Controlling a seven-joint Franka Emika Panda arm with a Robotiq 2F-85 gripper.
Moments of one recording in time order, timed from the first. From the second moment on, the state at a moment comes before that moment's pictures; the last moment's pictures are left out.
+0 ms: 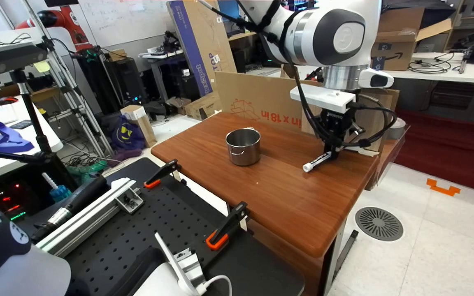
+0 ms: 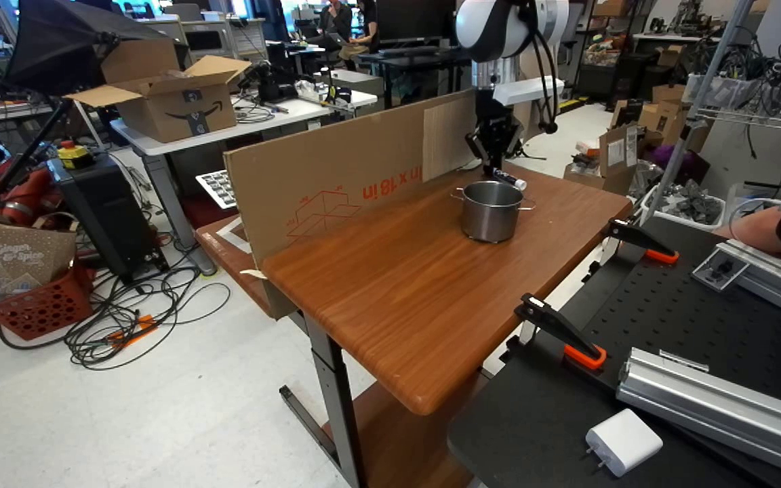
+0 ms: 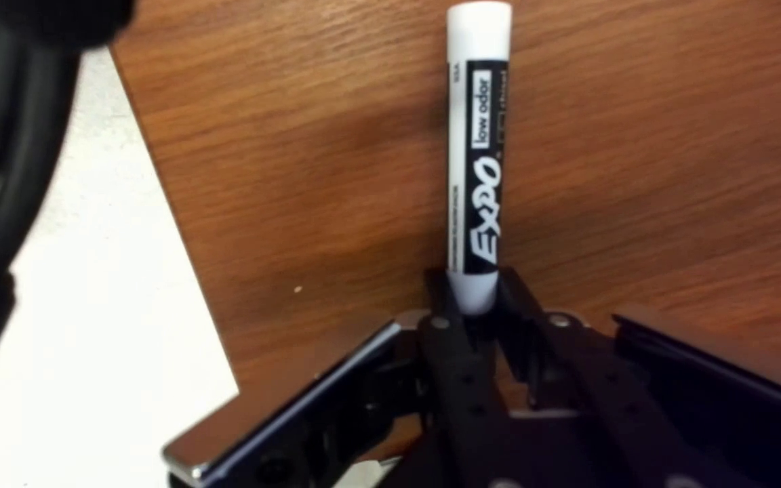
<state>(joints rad) -0.15 0.79 -0.11 -1.62 0.02 2.31 -0.05</state>
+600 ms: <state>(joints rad) -0.16 0.63 -0.10 -1.73 0.03 2.37 -0.05</state>
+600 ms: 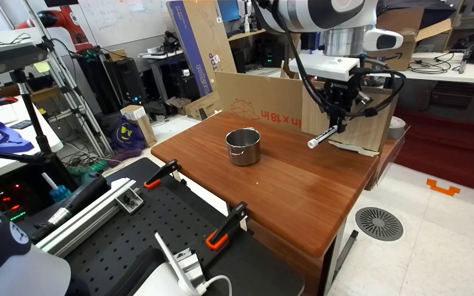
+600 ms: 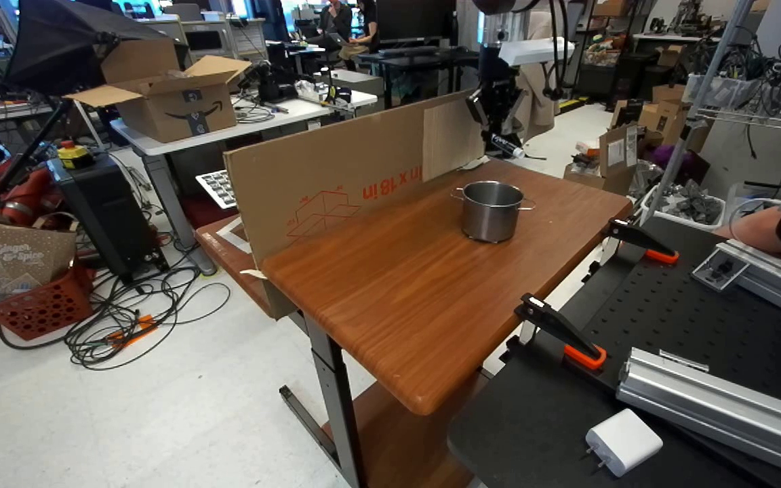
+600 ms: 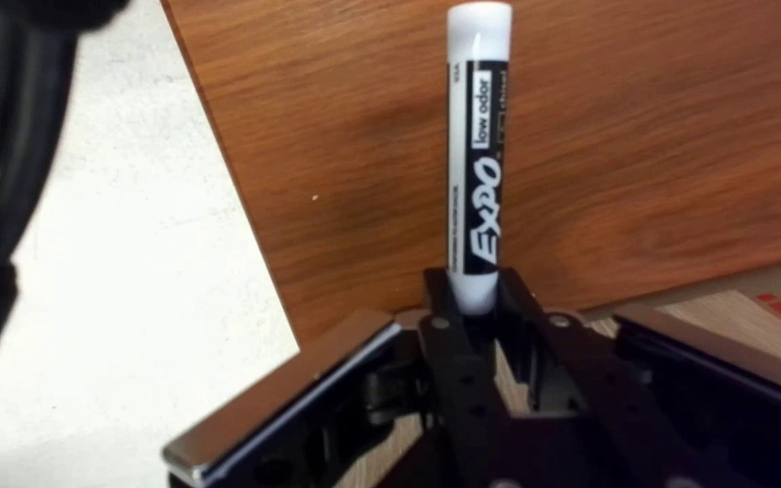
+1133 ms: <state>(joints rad) -0.15 0.44 -0.04 -2.05 0.08 2.71 -0.05</state>
